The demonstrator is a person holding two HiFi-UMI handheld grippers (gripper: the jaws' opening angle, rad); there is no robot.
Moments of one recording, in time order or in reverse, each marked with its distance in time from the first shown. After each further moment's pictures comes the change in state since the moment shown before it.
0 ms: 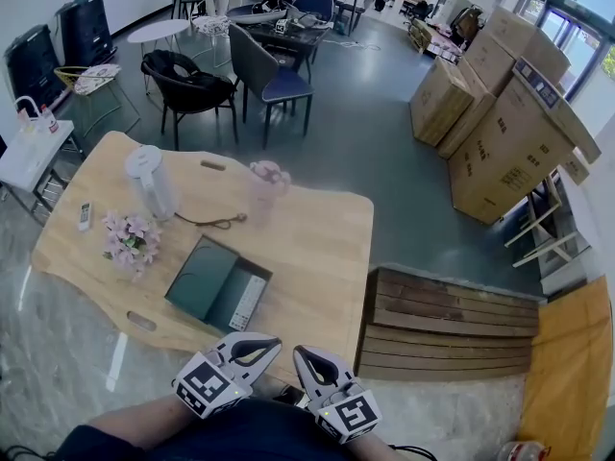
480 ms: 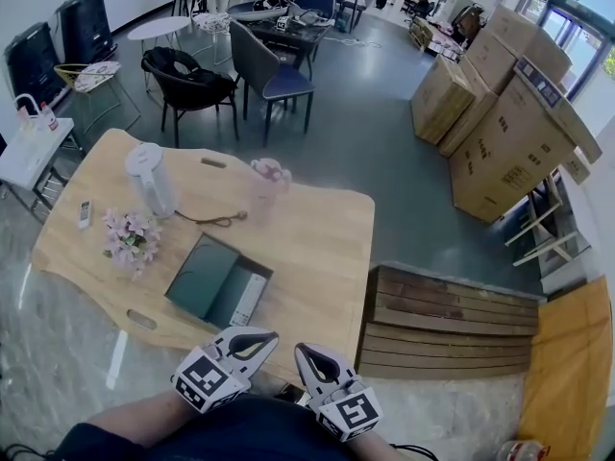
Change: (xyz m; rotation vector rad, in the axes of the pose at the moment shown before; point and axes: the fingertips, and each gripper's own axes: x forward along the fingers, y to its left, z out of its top) left arm 0.000 0.013 -0.005 -0.008 0.011 0.023; right arm 0.002 -0.003 0.000 -0.003 0.013 -0.006
